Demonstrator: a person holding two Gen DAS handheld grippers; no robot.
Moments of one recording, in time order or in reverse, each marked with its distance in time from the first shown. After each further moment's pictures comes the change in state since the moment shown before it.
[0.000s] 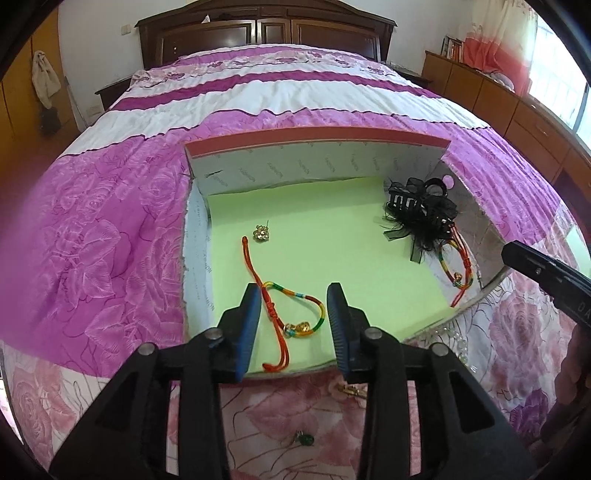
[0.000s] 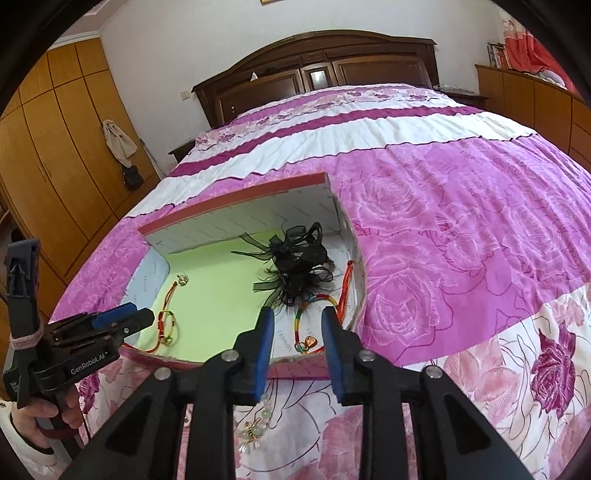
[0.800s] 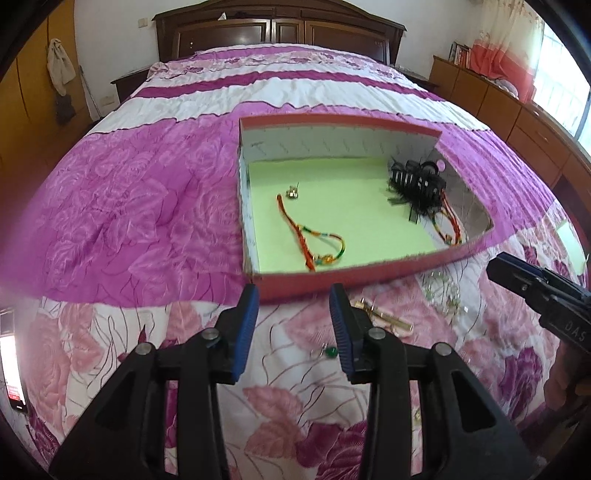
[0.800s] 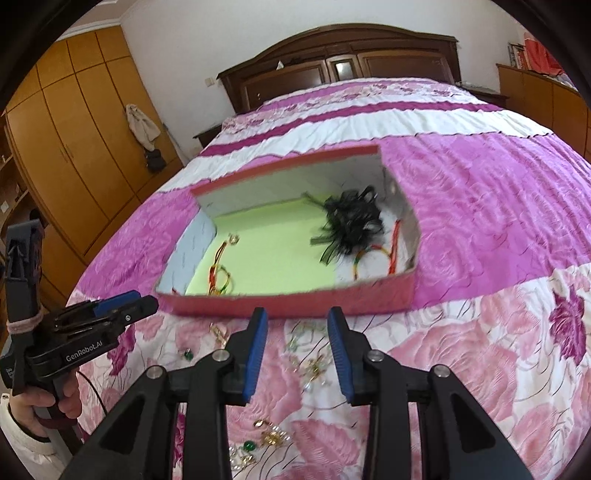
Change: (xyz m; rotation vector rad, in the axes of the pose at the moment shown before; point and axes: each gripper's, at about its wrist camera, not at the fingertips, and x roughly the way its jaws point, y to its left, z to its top) left arm -0.046 0.021 -0.045 -0.033 0.009 0.016; right arm -0.023 0.045 -0.043 -0.053 0.057 0.071
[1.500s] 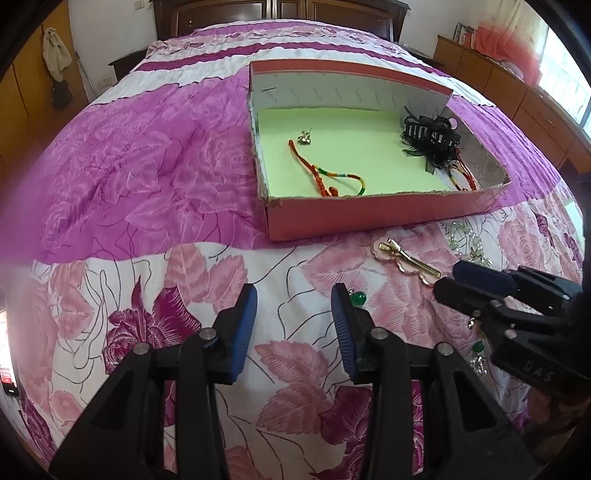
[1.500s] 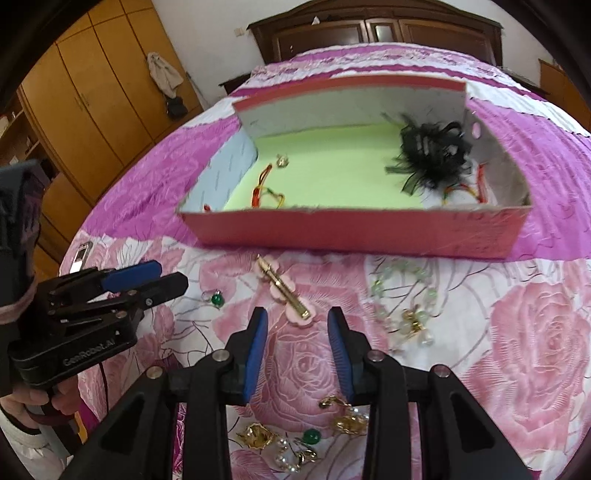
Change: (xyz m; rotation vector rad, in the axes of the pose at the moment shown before) left arm 0.017 0.013 -0.031 0.002 0.088 0.008; right arm 0.057 0.051 -0.035 -0.094 0.181 0.051
